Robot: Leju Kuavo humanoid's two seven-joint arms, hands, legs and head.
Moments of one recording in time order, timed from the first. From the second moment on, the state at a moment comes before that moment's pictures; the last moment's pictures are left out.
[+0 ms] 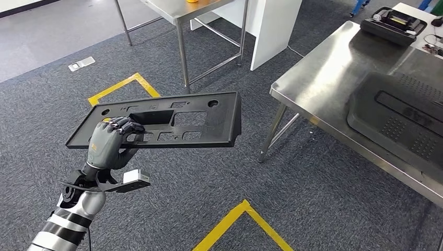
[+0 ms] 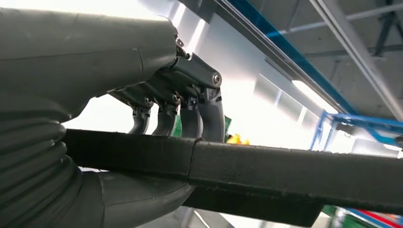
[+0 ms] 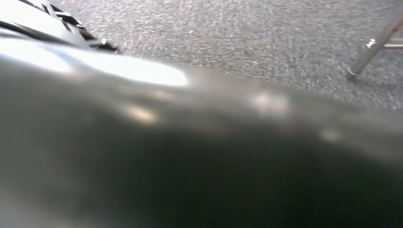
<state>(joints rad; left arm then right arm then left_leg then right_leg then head) -0.25 0.17 -0.30 -1.44 -0.85 0.59 -0.47 -0.07 0.02 -1.14 -0.30 0.23 0.21 -0.40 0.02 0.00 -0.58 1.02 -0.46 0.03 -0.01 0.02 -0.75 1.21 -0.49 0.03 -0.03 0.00</state>
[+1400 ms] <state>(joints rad) -0.27 0.16 -0.30 -1.43 -0.84 0.59 -0.47 -0.08 0.01 -1.15 -0.31 0.23 0.20 -0.40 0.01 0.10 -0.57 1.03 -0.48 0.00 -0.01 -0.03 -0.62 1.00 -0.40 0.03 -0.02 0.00</state>
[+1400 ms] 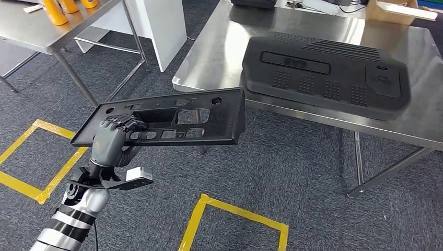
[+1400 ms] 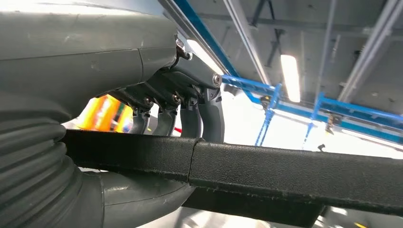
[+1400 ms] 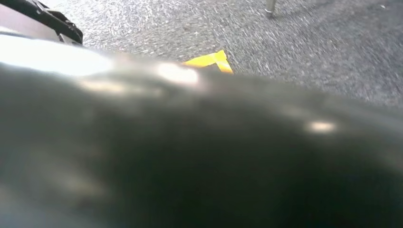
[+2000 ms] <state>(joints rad) -0.27 0.16 -0.30 -1.42 -0.83 0.59 -0.47 -0.07 0.02 -1.15 -0.31 0.24 0.16 -0.38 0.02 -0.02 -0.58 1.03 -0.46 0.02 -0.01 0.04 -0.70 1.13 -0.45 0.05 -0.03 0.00</state>
